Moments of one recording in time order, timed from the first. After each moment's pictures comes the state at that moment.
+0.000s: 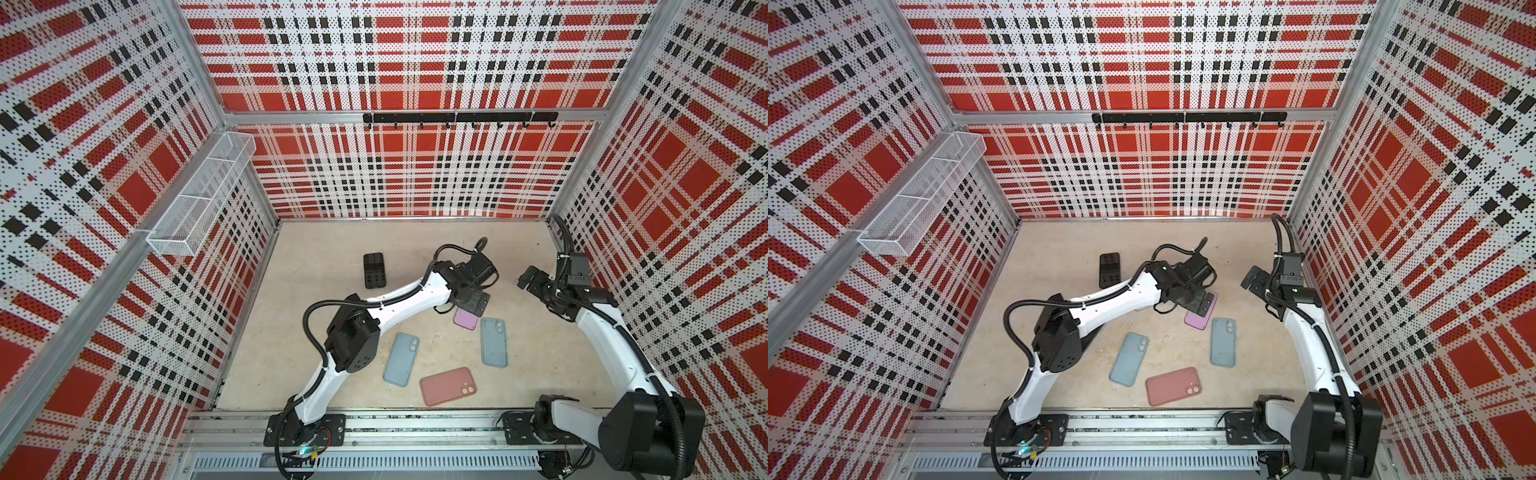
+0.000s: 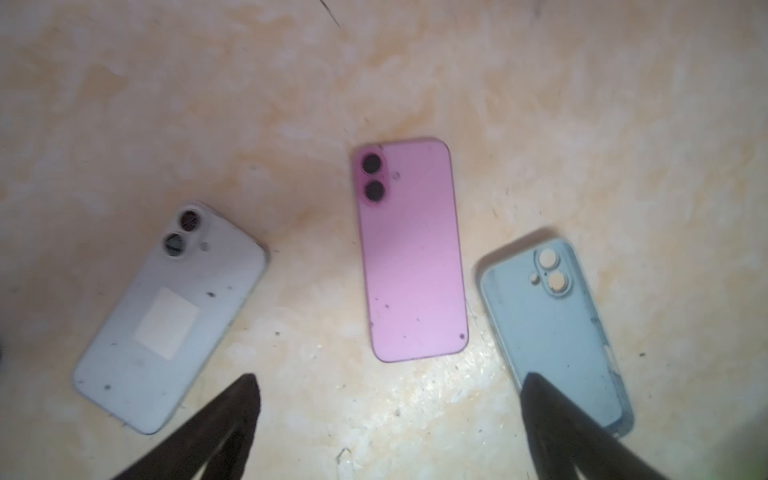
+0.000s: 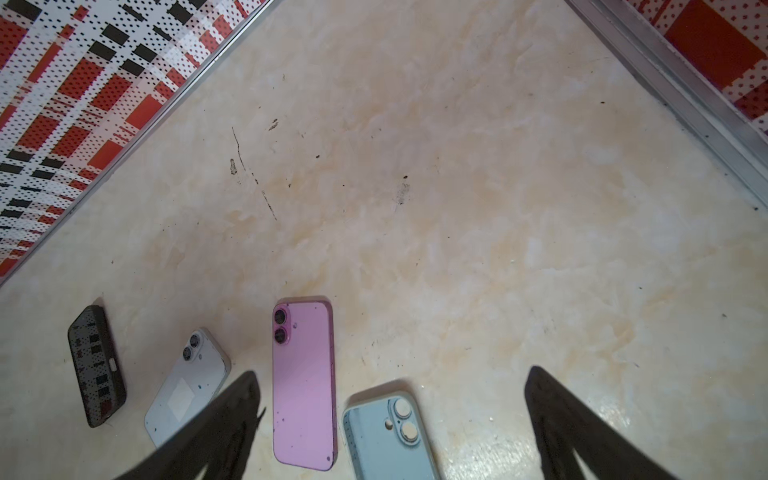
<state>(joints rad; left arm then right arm) -1.01 2.25 2.05 -0.93 -0.16 -0.40 -0.09 1.19 0.93 -0.61 -0.03 0.51</state>
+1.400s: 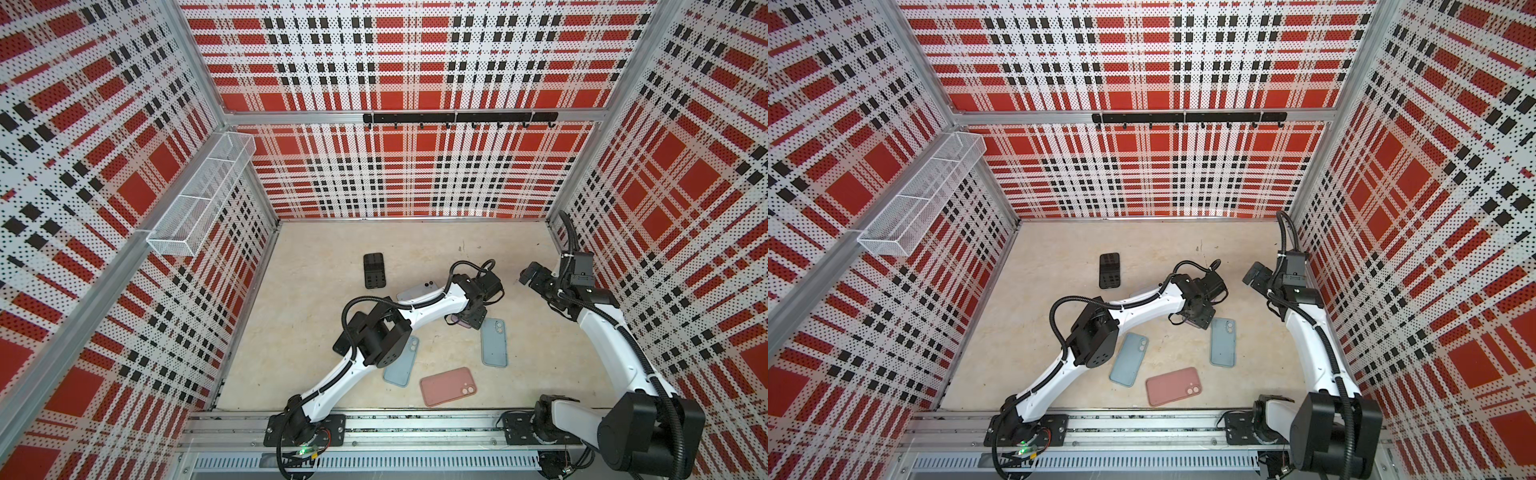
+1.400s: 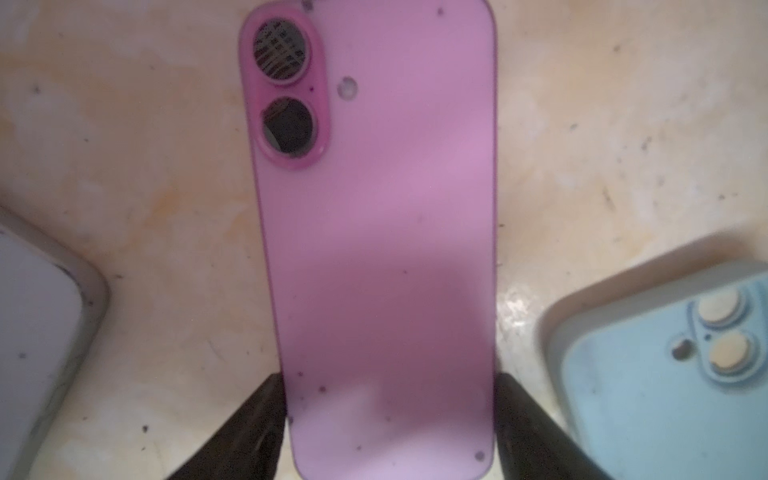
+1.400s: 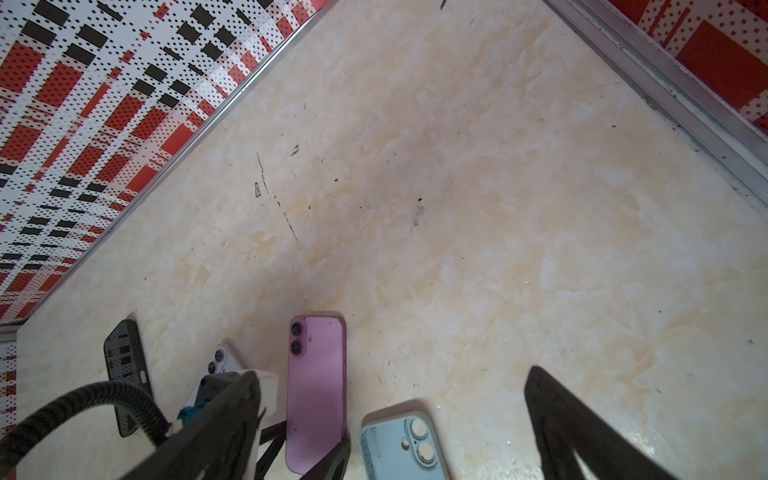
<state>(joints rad) -1.00 2.53 2.25 -1.01 -0.15 -0.44 -0.11 1.18 0.93 -0.56 -0.06 0.52</state>
